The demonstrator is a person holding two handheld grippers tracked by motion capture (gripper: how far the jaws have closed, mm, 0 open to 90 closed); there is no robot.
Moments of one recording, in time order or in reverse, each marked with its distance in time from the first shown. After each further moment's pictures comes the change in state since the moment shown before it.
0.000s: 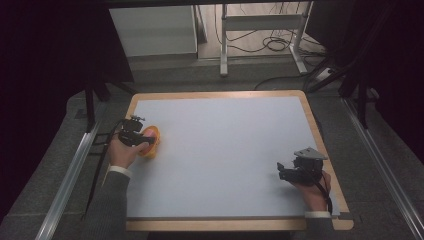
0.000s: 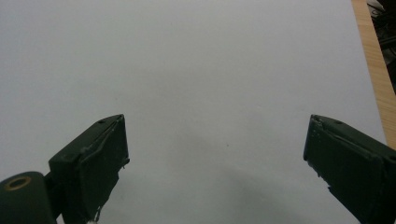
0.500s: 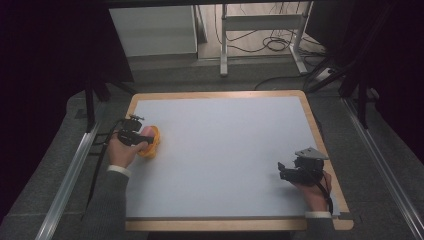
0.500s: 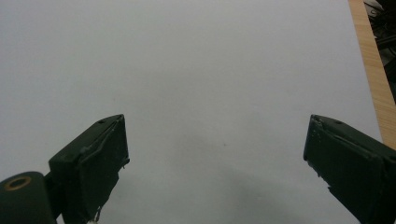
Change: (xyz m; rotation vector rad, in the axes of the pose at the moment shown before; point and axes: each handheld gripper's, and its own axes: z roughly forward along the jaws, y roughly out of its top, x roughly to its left) left arm 0.003 0.000 0.002 0.032 -0.013 -0.006; right arm -0.002 0.000 -0.001 -0.002 -0.002 0.004
